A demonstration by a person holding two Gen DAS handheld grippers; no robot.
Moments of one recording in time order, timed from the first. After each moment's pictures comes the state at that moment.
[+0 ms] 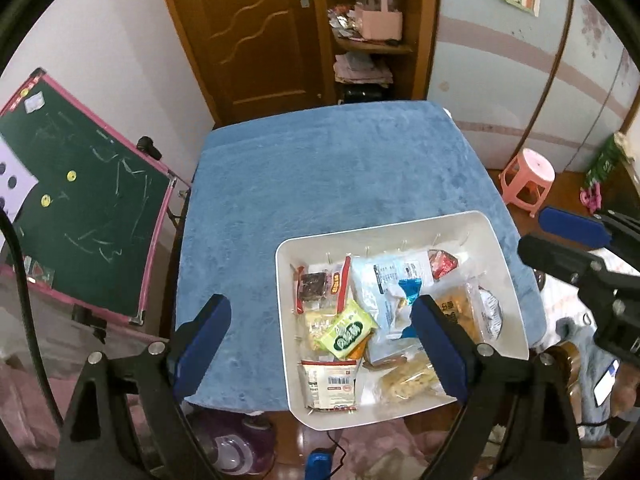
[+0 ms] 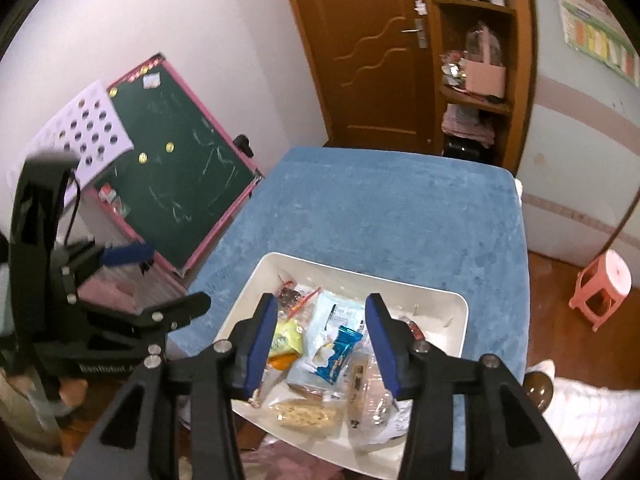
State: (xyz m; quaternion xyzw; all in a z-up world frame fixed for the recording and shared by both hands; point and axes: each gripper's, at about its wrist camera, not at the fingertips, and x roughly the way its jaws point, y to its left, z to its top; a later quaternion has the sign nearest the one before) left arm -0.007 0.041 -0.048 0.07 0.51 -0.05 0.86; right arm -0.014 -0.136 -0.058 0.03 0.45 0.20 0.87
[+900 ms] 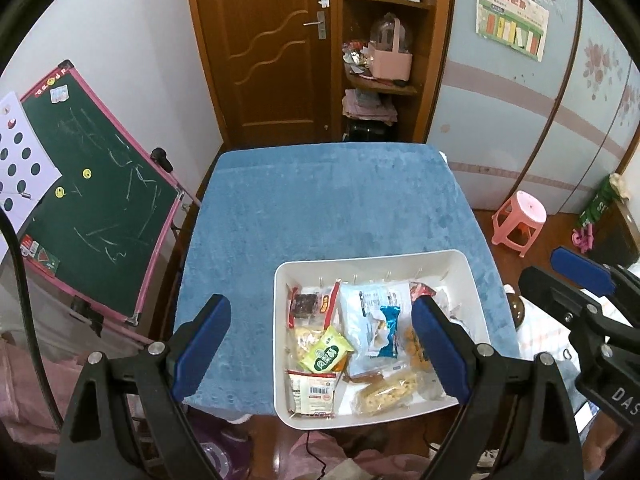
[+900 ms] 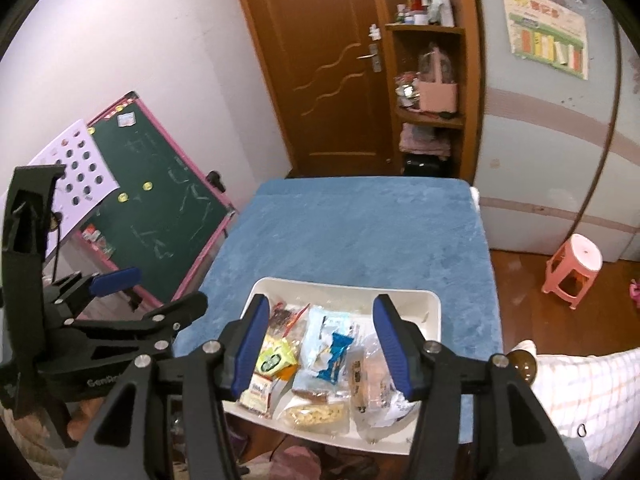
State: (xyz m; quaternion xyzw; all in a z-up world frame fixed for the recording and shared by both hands) left arm -0.032 0.045 -0.011 0.02 0.46 -0.04 0.89; right arm -0.055 -0.129 -0.016 0.04 0.42 0.11 0.90
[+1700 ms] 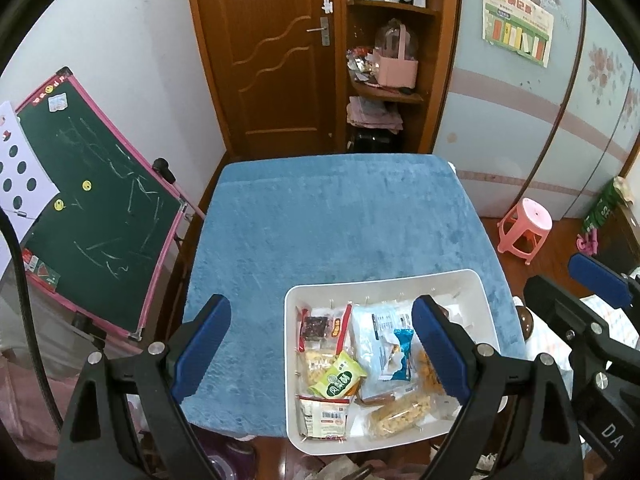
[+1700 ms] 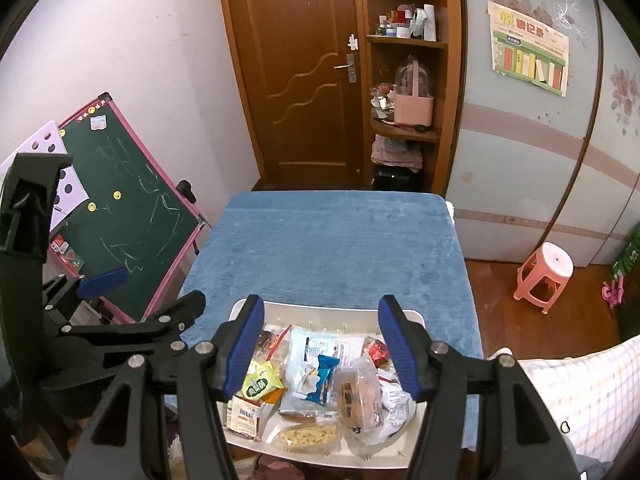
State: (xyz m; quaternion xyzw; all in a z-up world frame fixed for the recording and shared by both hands) left arm -0.004 0.049 -0.012 0.03 0.45 -0.03 0.89; right arm -0.041 -0.100 -0.010 0.01 0.41 0.06 0.91
